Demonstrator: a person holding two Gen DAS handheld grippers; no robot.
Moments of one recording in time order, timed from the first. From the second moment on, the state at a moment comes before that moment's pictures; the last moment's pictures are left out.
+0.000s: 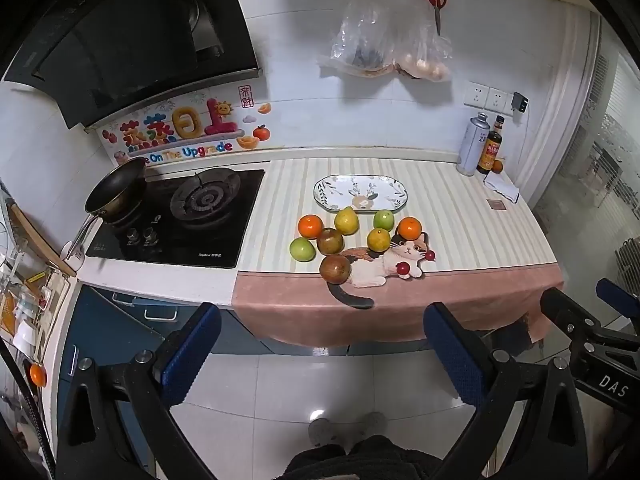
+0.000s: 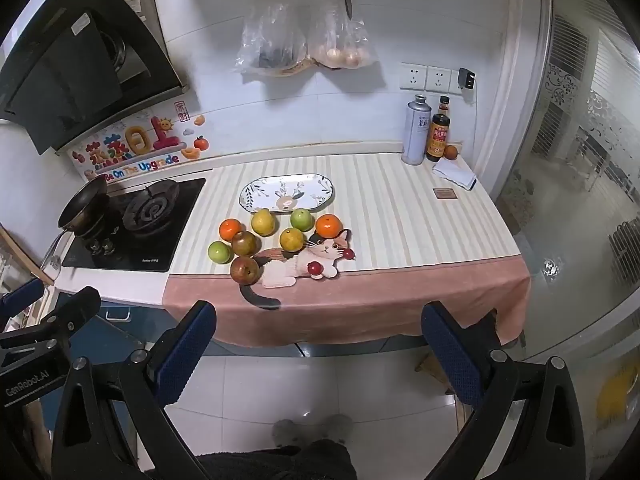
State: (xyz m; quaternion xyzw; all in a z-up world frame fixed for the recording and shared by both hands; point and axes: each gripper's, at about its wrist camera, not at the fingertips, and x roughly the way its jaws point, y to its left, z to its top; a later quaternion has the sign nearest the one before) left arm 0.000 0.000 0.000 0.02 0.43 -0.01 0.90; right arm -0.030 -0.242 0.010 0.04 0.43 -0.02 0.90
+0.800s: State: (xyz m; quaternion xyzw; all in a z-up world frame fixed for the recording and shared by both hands) left arm 0.002 -0.006 0.000 0.02 0.43 -0.01 0.90; right arm -0.032 -0.240 0.013 0.04 0.43 -0.02 0.90
